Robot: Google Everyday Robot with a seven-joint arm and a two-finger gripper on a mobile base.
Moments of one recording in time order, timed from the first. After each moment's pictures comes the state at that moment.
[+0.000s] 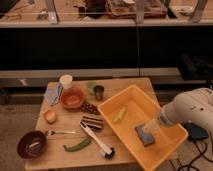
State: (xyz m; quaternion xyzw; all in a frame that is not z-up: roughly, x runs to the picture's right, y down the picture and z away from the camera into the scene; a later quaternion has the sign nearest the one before) arm 0.241 0.150 0.668 -0.22 0.03 0.50 0.84
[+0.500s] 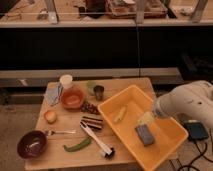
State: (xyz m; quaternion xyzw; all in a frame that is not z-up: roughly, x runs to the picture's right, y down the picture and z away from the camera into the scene) arm 0.181 0.084 0.647 -0.19 -0.05 0.43 0.88
